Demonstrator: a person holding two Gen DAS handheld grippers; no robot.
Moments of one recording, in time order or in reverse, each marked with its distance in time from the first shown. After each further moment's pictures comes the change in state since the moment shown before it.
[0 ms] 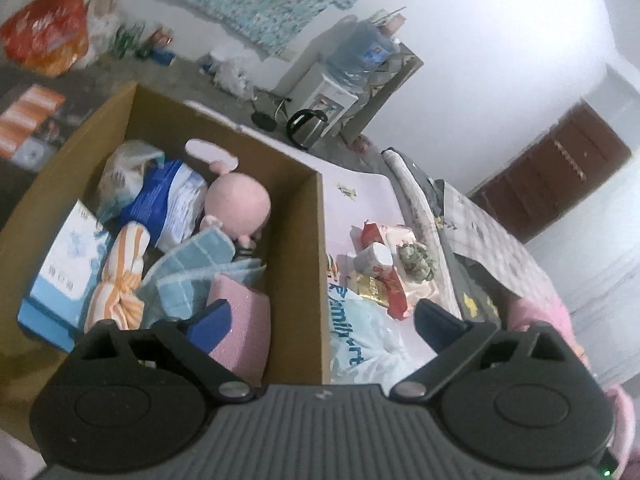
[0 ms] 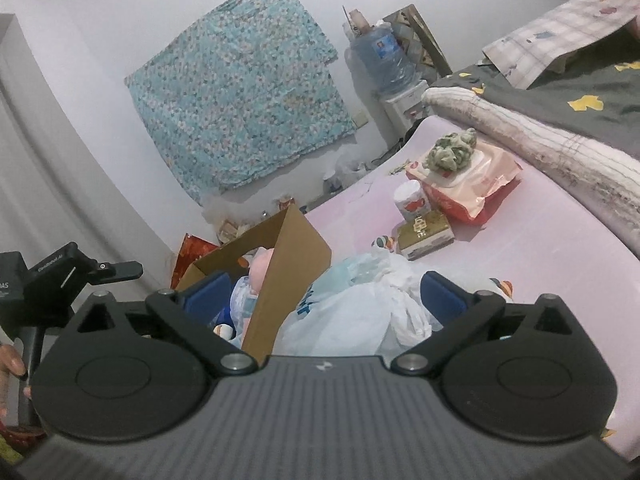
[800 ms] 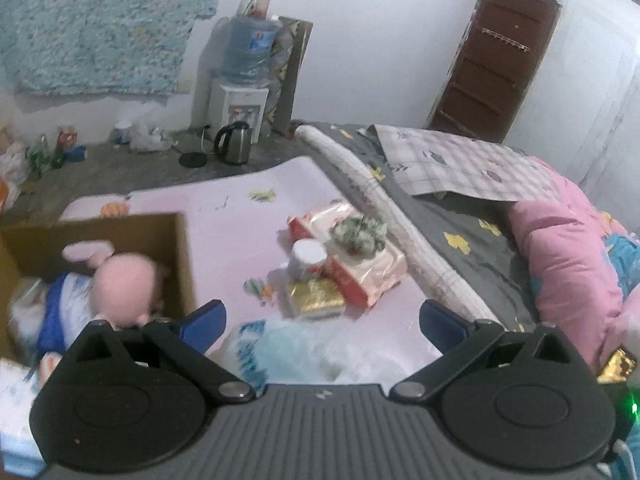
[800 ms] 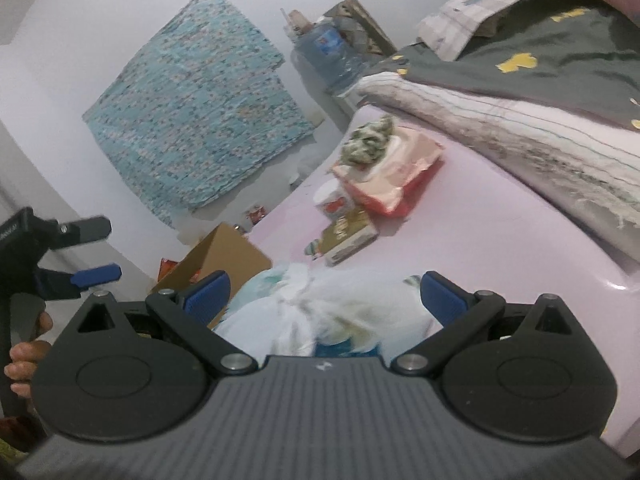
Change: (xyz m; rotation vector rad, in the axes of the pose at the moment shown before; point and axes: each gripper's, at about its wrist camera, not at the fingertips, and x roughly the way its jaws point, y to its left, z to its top) left arm 0.084 -0.148 -0.010 0.487 0.031 0.024; right arm 0.020 -0.102 0.003 0.164 -0.004 -0.068
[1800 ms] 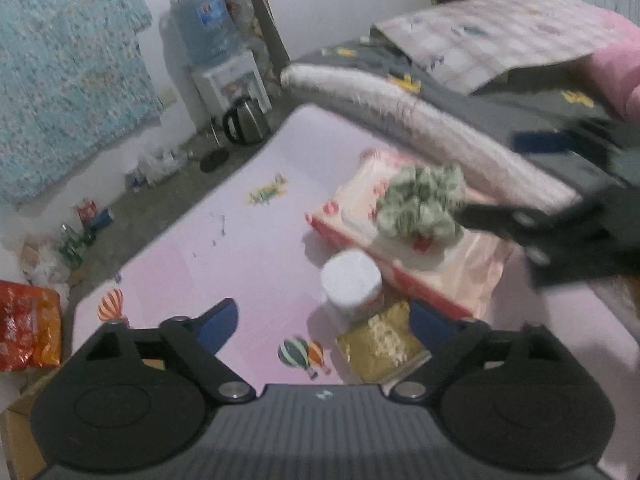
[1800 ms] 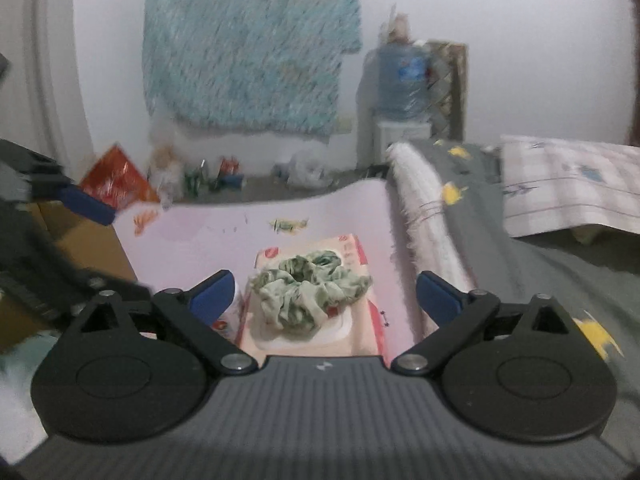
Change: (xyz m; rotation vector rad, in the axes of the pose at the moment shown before) left arm 0.201 -0.044 0.047 0.414 0.253 0.274; right arm 0.222 0.001 0.163 -0.713 0.093 -0.055
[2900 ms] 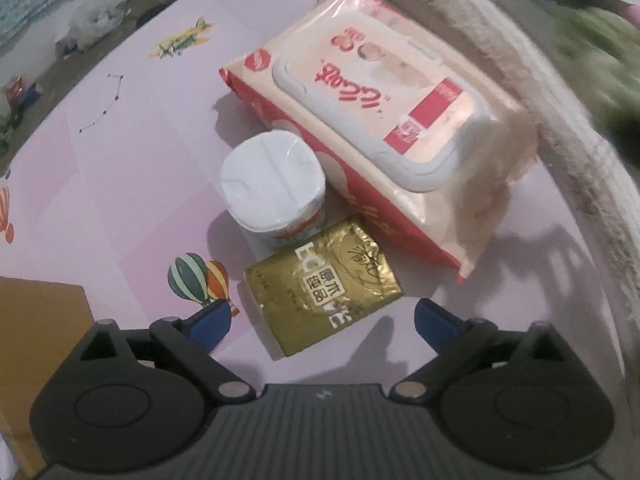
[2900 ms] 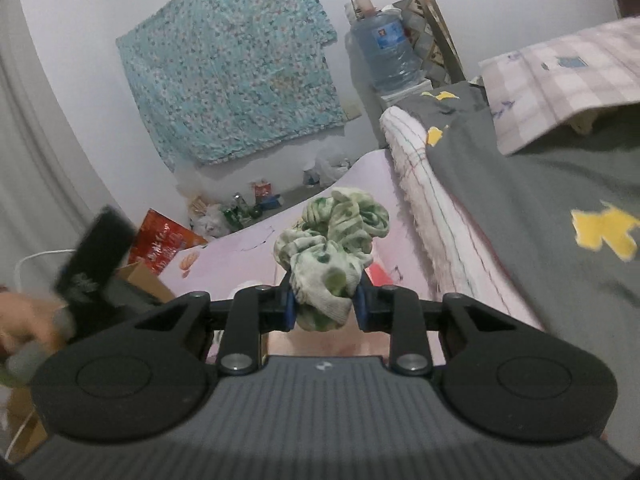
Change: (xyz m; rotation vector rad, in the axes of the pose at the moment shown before) left arm 0.104 -0.012 0.008 -0.101 0.430 -0.196; right arm -0.055 -0.060 -0.052 0.371 -0.041 0.169
